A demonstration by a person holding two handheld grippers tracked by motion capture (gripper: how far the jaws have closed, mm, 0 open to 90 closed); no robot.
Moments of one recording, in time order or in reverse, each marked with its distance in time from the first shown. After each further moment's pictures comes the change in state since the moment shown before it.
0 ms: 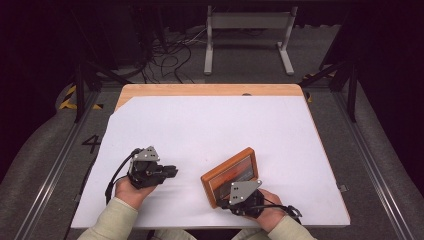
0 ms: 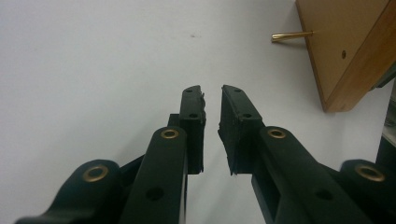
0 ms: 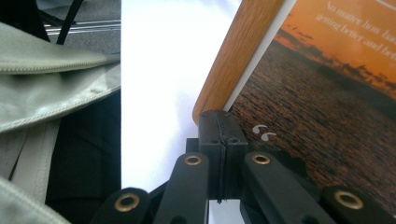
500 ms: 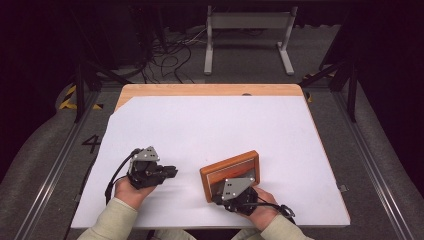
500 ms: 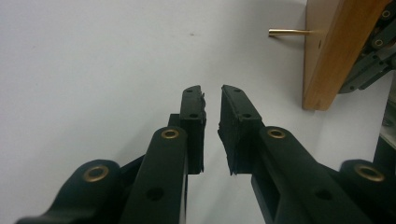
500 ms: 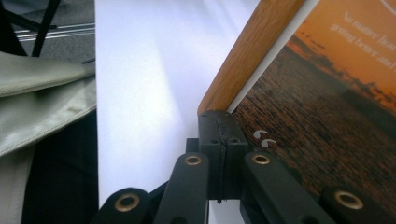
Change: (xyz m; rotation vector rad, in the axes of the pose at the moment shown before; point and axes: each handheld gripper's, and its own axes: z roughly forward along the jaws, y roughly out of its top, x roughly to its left) left arm 0.001 -0.001 -0.001 0.008 -0.003 0.001; right arm -0.002 0.012 0.012 0.011 -0.055 0.032
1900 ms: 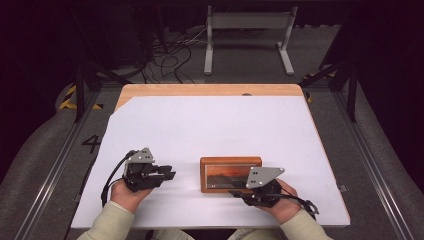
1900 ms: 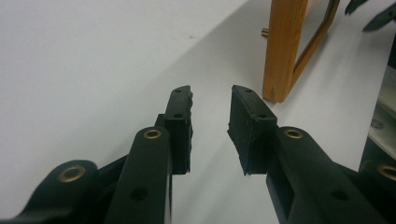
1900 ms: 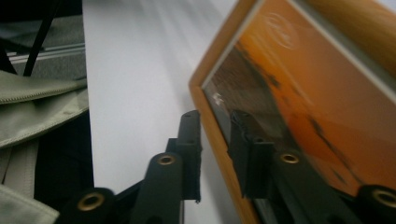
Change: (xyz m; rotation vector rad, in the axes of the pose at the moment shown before) left arm -0.004 -0.006 -0.011 -0.031 0.010 -0.012; right arm -0.022 -0.010 -0.065 -0.067 -0.079 0.077
